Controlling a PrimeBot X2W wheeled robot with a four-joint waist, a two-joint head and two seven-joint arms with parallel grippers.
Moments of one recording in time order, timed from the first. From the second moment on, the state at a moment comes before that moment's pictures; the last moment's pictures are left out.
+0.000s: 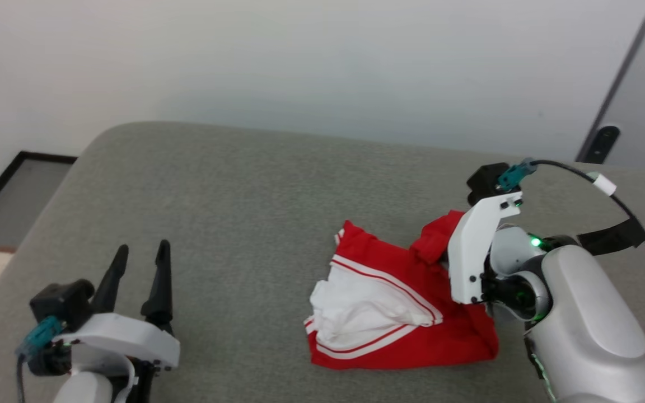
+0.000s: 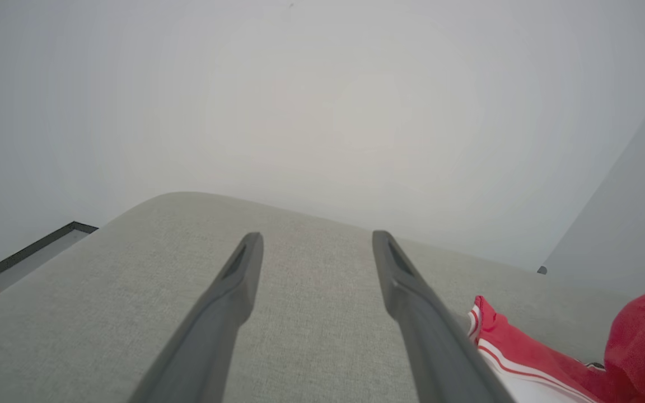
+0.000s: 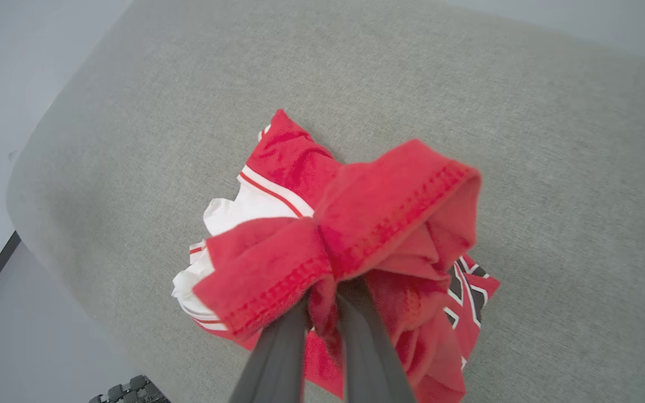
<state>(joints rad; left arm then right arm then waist) -0.19 0.29 -0.10 0.25 -0.53 -0.03 -0.19 -0.60 -0.06 0.23 0.46 0.45 0.13 0.82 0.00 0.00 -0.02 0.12</state>
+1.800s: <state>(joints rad) -0.26 0.26 -0.14 0.39 -0.58 -0.05 -0.23 -0.86 -0.05 0.77 0.97 0.84 0.13 0.56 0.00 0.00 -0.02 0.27</state>
